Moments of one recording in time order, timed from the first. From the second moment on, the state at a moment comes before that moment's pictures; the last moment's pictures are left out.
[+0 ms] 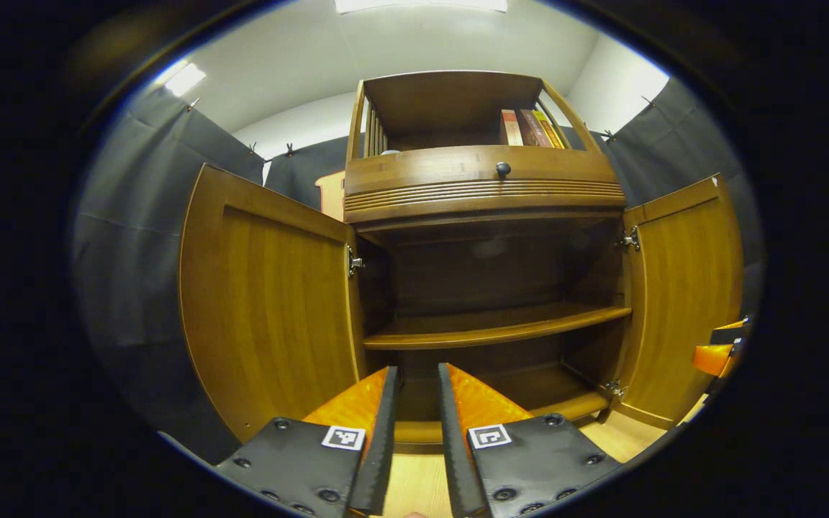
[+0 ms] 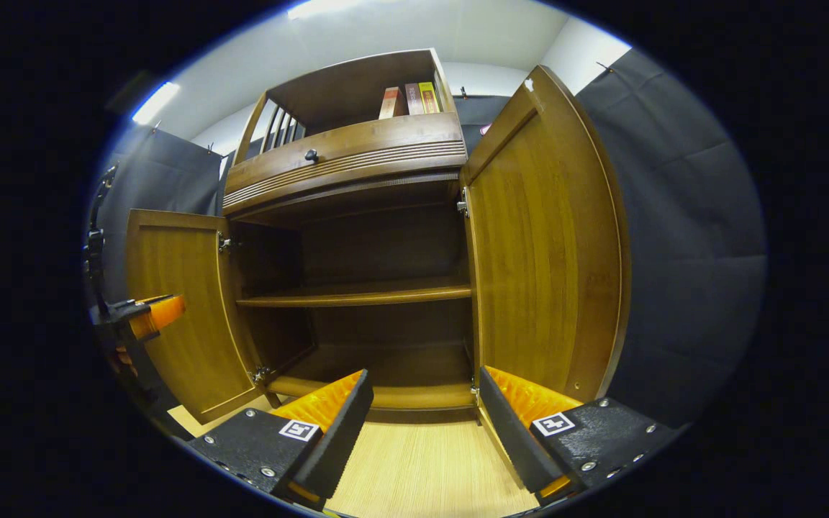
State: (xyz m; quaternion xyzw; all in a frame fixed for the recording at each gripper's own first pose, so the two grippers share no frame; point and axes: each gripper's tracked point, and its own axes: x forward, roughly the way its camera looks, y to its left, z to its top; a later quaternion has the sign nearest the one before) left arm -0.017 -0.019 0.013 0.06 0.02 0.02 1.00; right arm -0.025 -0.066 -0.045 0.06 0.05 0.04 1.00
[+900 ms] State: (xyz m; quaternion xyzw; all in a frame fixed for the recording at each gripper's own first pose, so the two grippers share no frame) left arm -0.025 -0.004 0.006 0.02 0.02 0.04 1.00; right arm -0.029 -0.057 -0.050 0.06 0.06 0.06 0.99
